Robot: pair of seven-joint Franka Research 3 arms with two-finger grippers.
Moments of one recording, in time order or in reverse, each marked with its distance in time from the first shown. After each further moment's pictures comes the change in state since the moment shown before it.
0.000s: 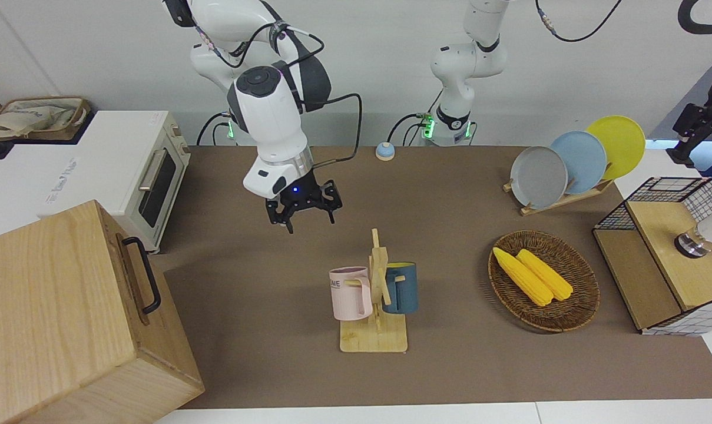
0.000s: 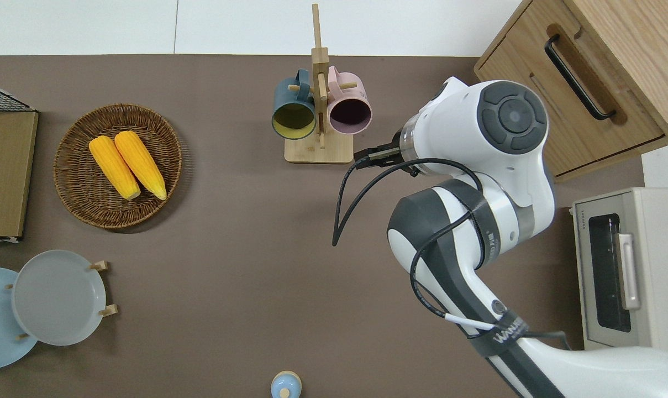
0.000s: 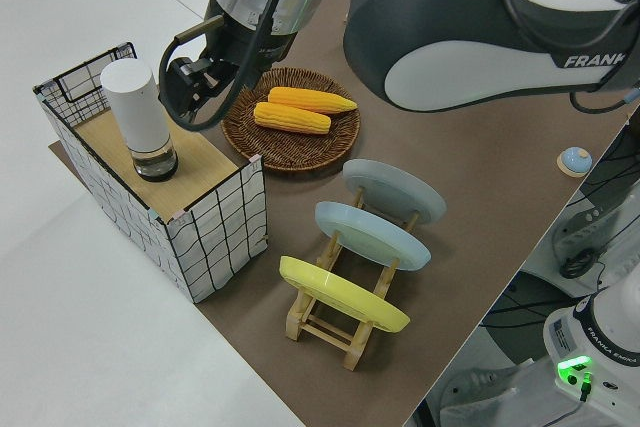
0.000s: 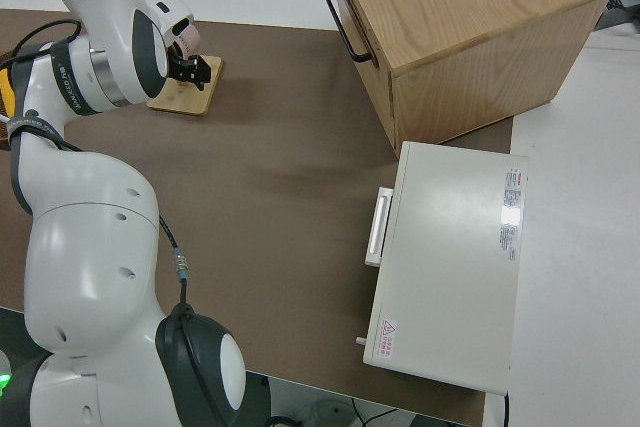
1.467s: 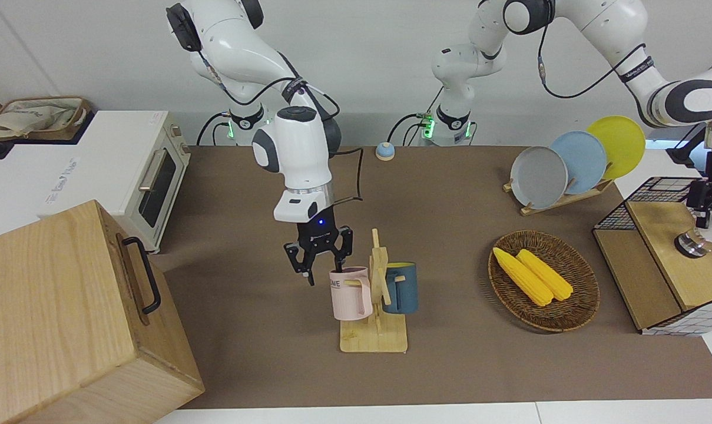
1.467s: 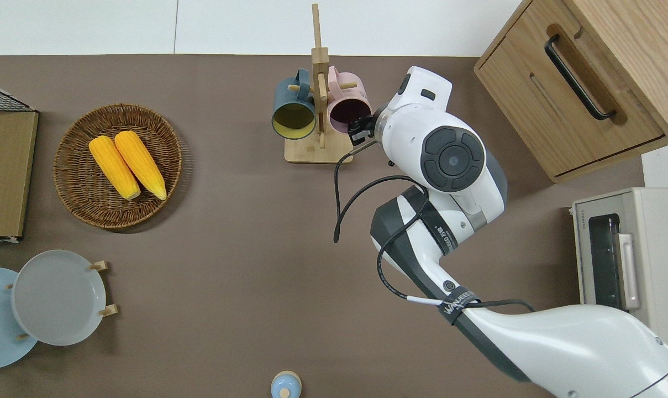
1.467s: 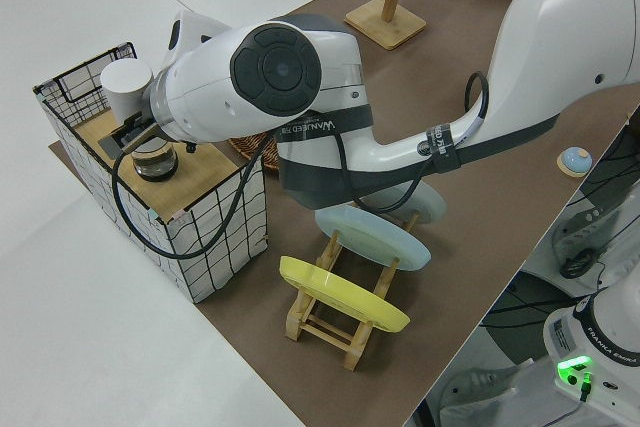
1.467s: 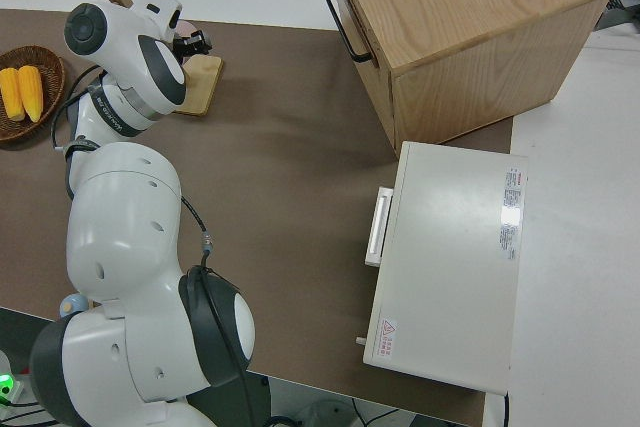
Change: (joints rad) left arm 0.076 0.235 -0.094 -0.070 -0.651 0.446 0.421; right arm 0.007 0.123 0.012 0.001 -0.350 0.383 -0.005
